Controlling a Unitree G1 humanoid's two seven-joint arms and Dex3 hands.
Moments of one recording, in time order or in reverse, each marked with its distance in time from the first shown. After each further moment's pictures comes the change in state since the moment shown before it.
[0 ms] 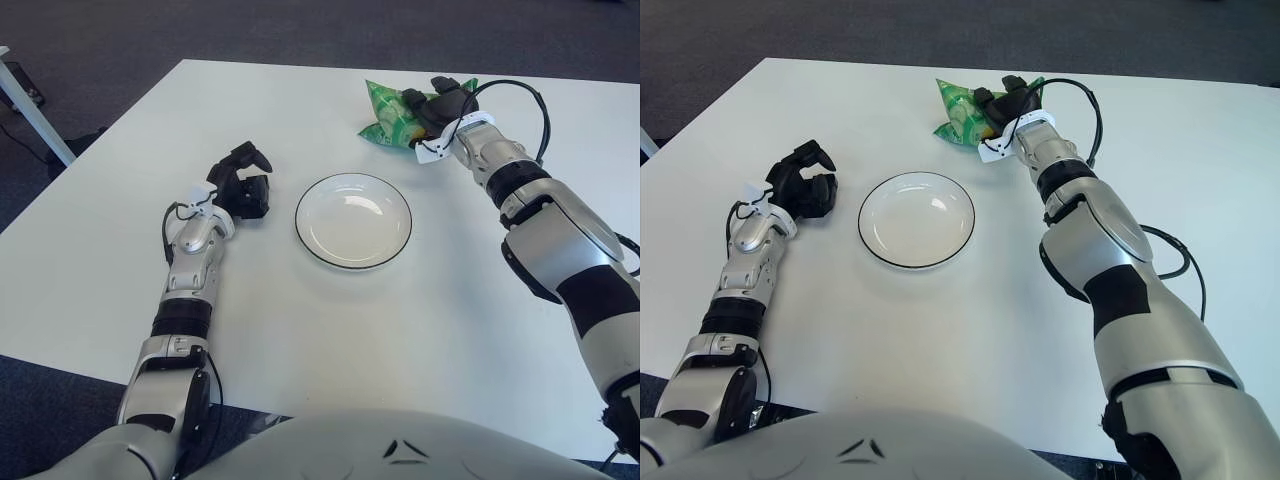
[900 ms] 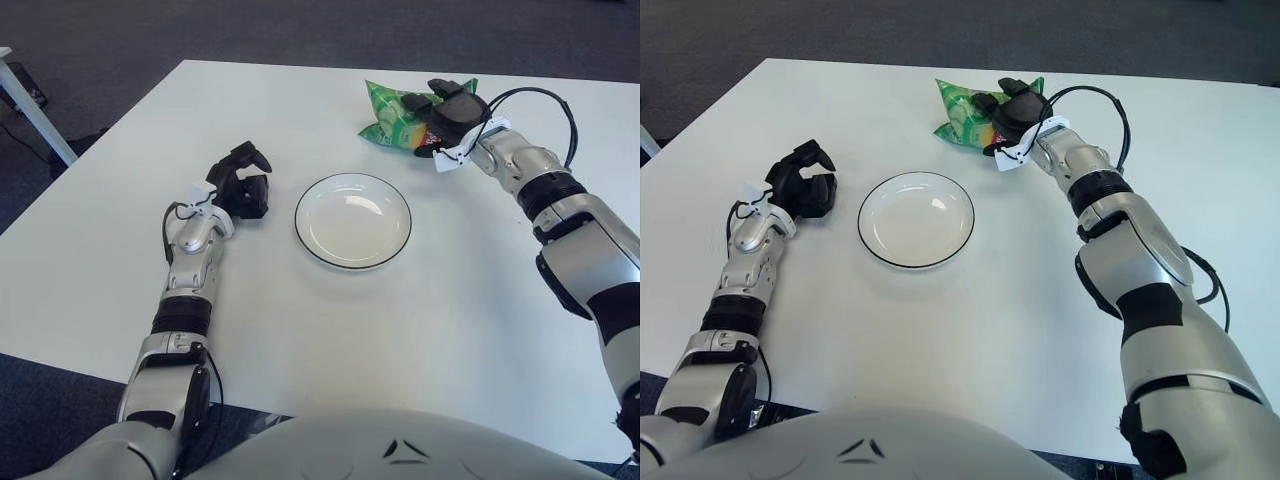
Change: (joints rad) left arm -0.020 0.002 0.009 0.059 0.001 -0.051 -0.023; right arm 0.110 -0.152 -0.059 -0.220 0.011 -0.177 -0.006
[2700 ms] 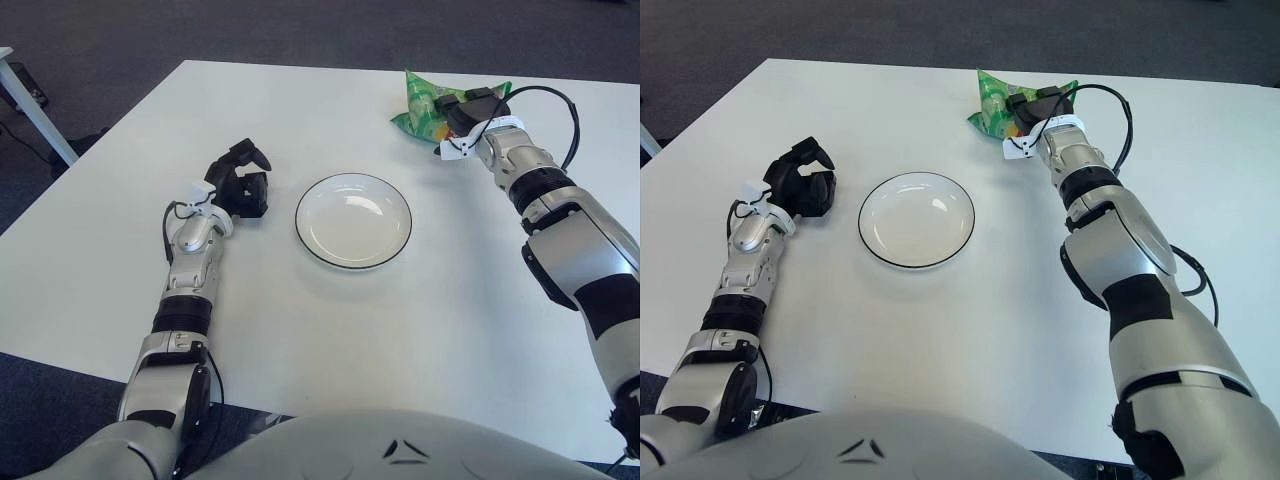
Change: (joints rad) left arm 0.002 -0.001 0.002 -0.002 0.008 -0.039 0.000; right arm -0.075 0.074 -0.032 0.234 0.031 0.253 0.078
